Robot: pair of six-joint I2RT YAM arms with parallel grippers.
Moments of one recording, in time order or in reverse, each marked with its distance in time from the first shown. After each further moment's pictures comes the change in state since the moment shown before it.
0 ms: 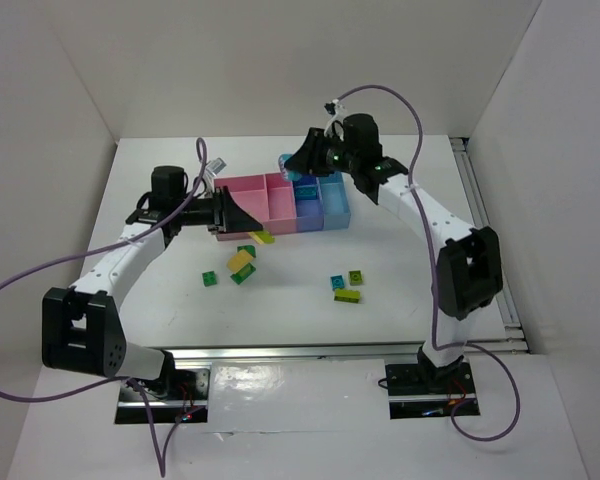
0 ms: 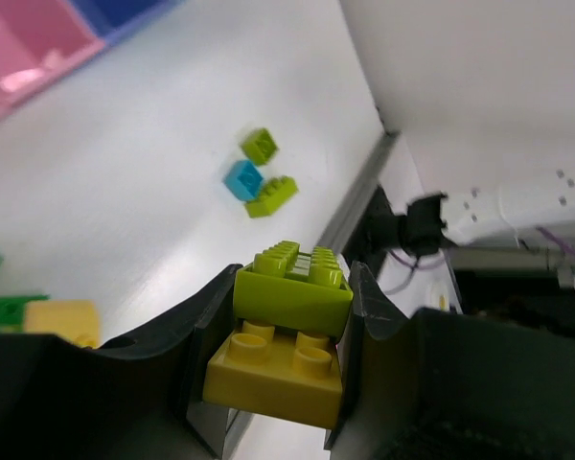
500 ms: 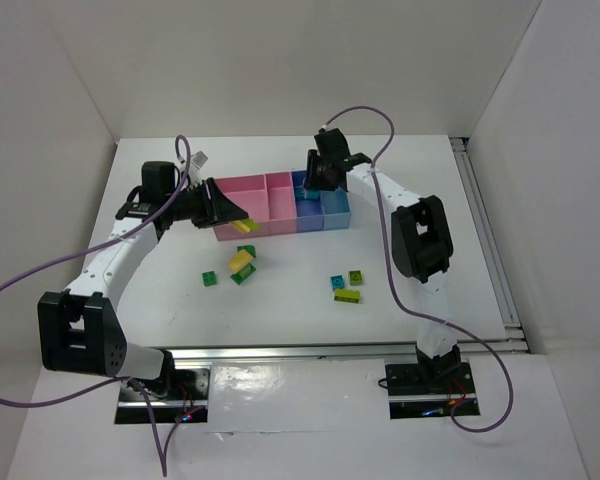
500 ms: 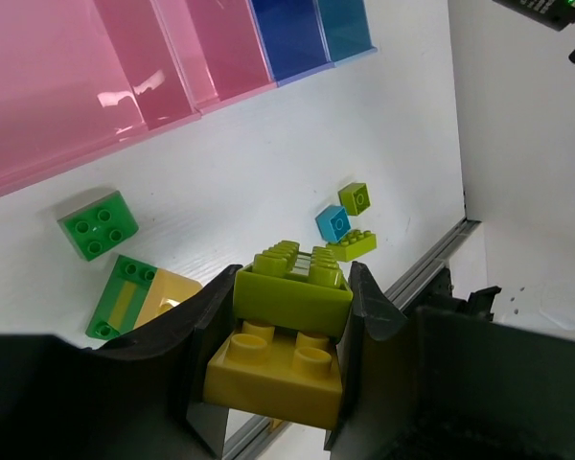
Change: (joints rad) left arm 0.053 -0.004 0.081 -0.169 -0.335 -0.029; right arm 0.002 0.442 0.321 -0.346 0.518 -0.080
